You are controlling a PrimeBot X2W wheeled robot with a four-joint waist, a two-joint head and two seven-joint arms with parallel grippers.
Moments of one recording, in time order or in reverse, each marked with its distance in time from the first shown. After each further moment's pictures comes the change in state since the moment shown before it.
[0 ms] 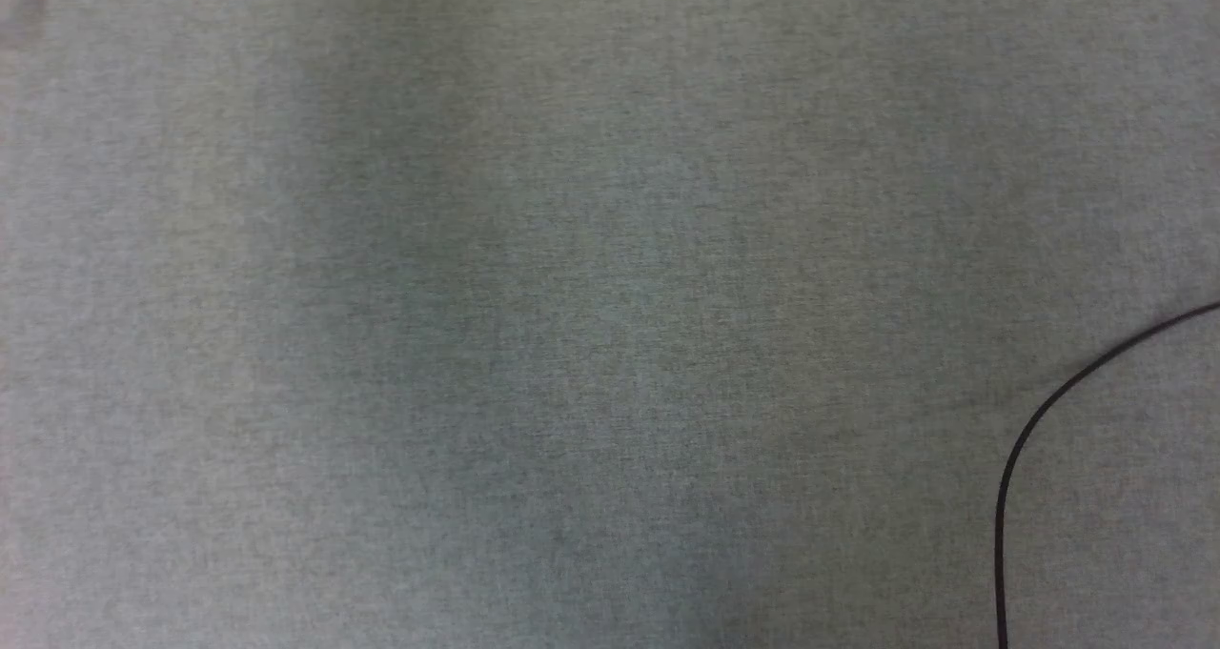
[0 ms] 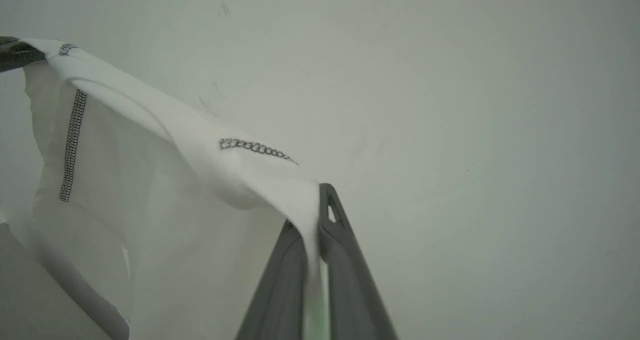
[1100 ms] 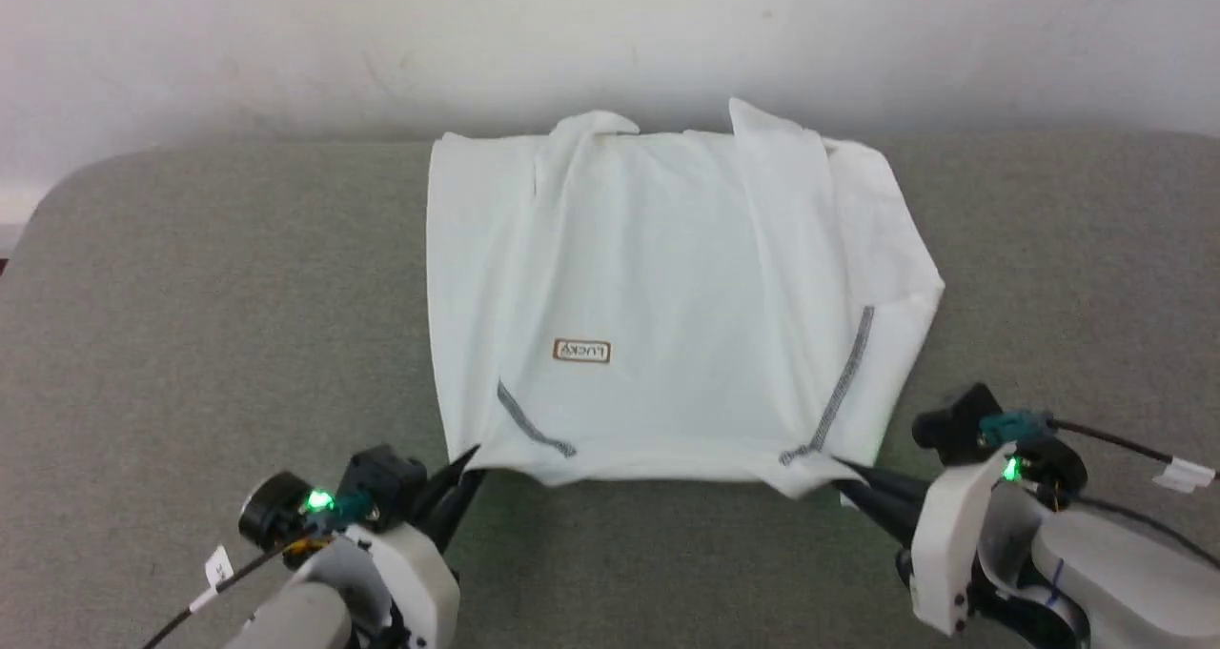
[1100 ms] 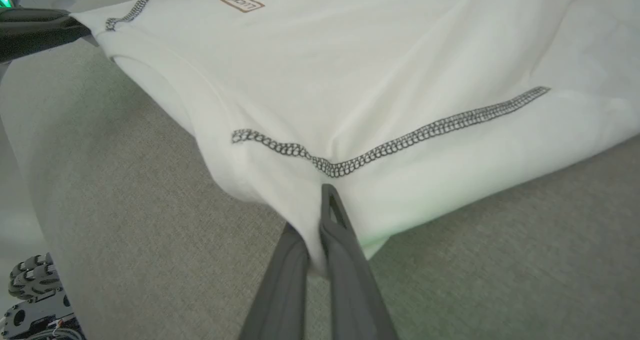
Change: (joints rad) left arm 1.354 0.052 -0.163 -0.347 -0.095 0.045 0.043; right arm 1.129 -0.207 0.407 -0.370 0.360 -0.009 0.152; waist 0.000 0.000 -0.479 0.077
